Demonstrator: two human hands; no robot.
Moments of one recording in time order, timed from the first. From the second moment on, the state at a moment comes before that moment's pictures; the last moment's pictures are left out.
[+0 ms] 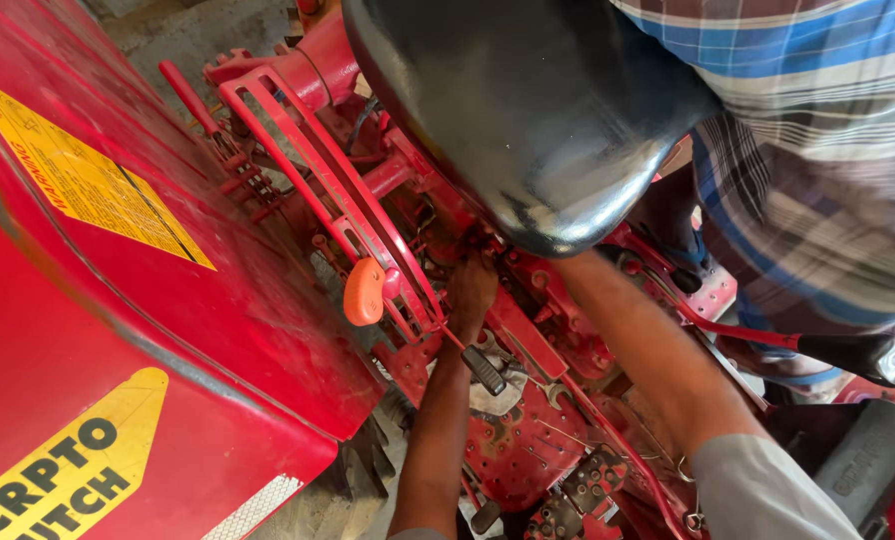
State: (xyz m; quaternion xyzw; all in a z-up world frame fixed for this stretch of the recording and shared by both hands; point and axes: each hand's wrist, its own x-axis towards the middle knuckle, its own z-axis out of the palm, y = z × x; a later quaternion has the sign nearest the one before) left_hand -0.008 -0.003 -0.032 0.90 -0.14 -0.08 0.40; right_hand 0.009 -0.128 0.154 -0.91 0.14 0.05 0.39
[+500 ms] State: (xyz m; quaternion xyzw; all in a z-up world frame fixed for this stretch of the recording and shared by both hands) left_hand -0.016 0.009 -0.020 0.90 -0.13 -0.10 0.42; right_hand -0.157 -0.056 0.115 -0.84 0.03 -0.25 0.49
